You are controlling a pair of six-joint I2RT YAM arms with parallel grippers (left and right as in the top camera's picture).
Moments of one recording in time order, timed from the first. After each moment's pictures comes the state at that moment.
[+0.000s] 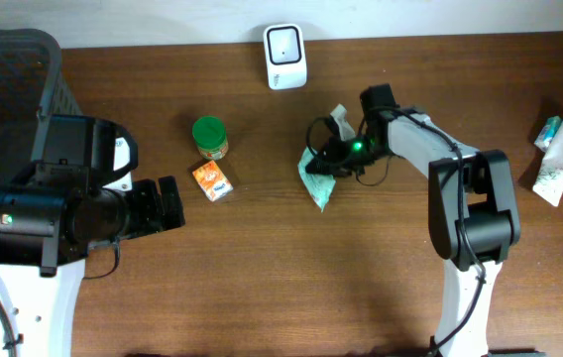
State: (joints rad) left arm -0.11 1.28 1.66 -1.58 0.05 -0.31; right arm 0.16 2.22 1.49 -0.67 -0.89 0.11
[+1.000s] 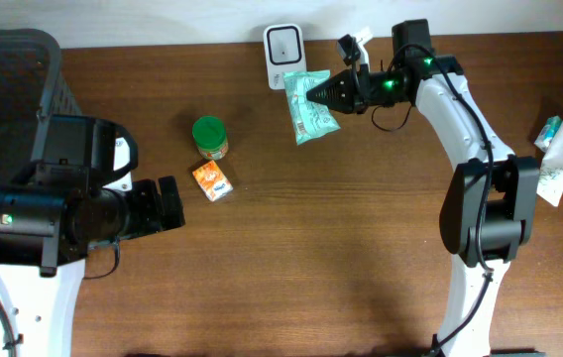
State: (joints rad) left arm -0.11 1.28 1.66 -1.58 0.05 -0.31; right arm 0.08 2.22 1.90 -0.77 -1.49 0.10
